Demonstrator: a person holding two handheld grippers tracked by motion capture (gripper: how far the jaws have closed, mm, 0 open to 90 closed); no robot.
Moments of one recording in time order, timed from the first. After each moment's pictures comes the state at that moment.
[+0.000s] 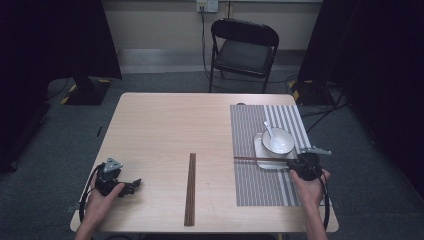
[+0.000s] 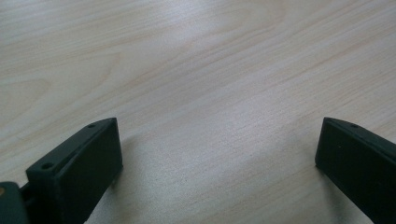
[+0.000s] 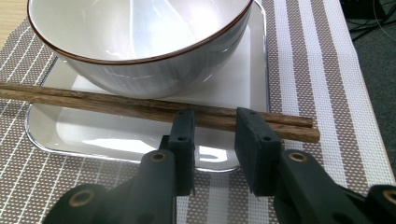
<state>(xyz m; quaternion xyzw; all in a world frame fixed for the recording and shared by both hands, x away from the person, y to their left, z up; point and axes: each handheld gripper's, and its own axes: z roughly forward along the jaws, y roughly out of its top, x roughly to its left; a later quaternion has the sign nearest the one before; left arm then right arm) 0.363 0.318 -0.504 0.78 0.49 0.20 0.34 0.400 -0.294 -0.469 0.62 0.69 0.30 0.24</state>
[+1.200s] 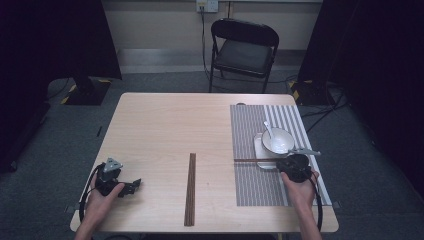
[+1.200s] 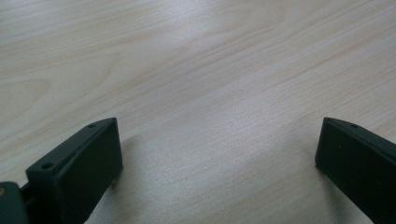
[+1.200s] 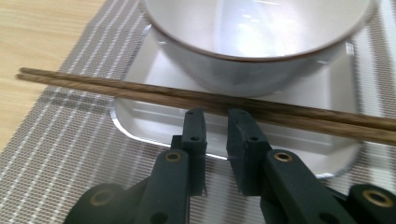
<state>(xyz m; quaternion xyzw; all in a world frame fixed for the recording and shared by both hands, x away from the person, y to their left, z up) 0.363 0.318 -0.504 0.78 0.49 0.20 0.34 0.394 -0.262 -0.467 0.58 0.72 0.32 0.21</state>
